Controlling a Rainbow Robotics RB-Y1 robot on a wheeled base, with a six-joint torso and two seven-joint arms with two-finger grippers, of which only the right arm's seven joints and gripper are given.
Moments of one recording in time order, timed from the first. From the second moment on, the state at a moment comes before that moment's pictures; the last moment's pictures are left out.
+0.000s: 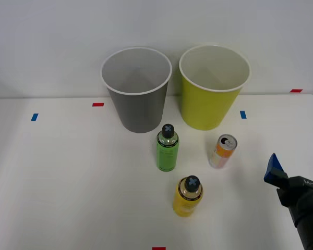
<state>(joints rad) 0.72 -0.33 0.25 -2.56 0.63 0.68 0.52</state>
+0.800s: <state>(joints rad) 0.99 -0.20 0.21 -2.35 0.48 0.20 0.50</state>
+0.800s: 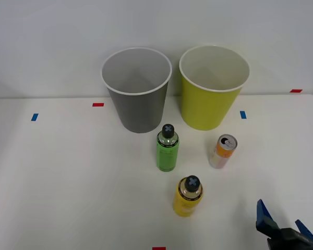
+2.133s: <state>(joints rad) 1.00 -0.04 0.08 -1.82 0.24 -0.61 1.06</state>
